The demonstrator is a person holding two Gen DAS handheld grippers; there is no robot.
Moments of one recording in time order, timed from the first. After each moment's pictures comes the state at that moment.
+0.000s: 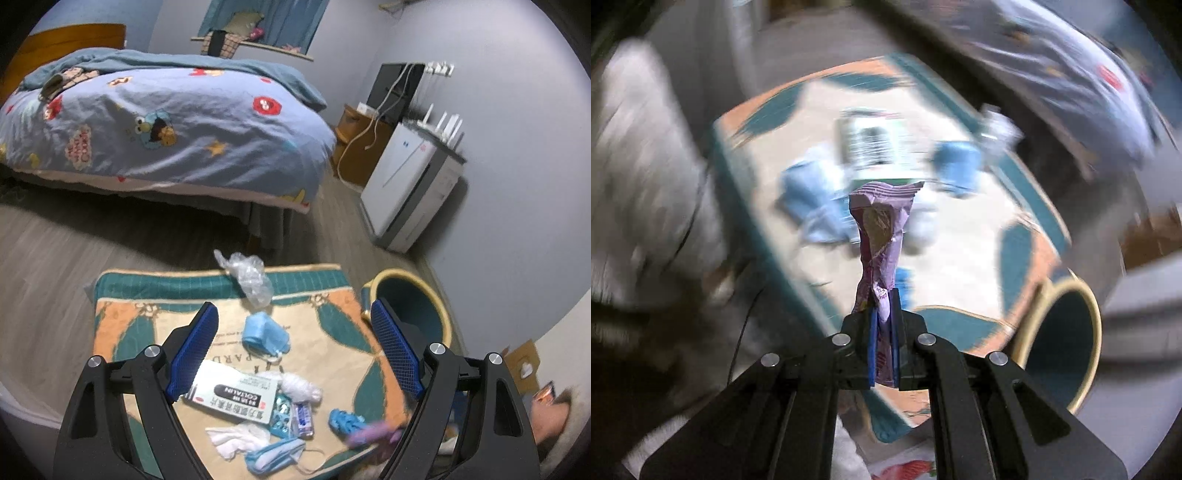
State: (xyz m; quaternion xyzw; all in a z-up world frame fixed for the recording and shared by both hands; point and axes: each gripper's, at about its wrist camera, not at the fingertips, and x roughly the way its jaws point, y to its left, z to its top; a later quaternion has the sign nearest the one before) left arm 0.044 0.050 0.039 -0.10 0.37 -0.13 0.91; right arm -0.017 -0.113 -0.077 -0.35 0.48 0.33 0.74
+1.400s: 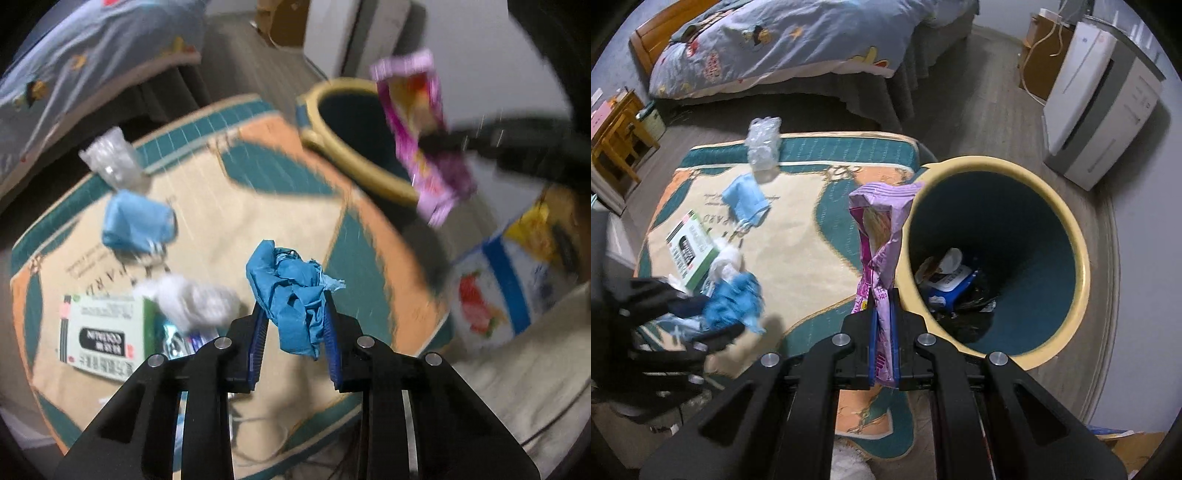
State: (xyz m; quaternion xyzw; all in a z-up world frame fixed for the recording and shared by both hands) left arm 0.045 -0.108 -0.118 0.07 0.53 -0.22 0.82; right arm 0.090 -0.260 -0.078 -0.07 0.54 0.11 0.83
